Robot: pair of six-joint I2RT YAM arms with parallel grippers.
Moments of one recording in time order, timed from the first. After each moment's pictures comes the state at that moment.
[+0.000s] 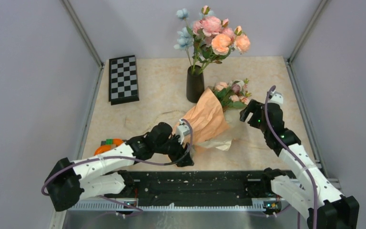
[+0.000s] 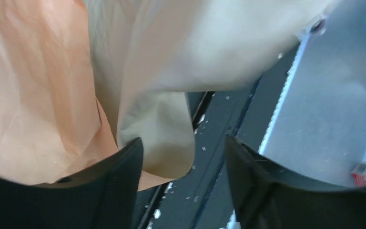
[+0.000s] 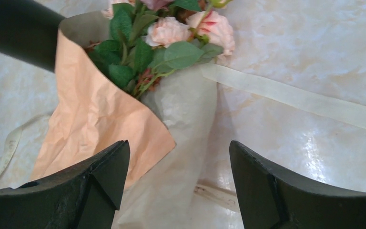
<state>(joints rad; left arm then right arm) -0.91 1.08 0.58 -0.19 0.46 -0.31 0.30 0.82 0.62 -0.31 0.23 0.55</state>
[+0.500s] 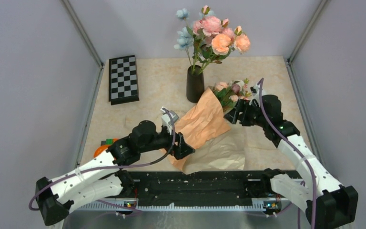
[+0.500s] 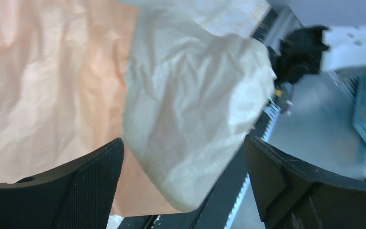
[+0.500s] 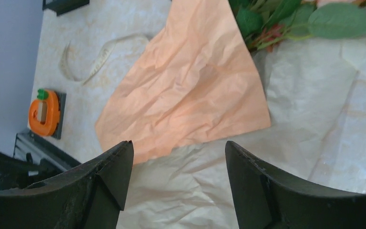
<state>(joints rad) -0.90 0.81 0.64 -0.19 0.31 -0.44 0.30 0.92 0.76 -0.37 -0.29 0.47</state>
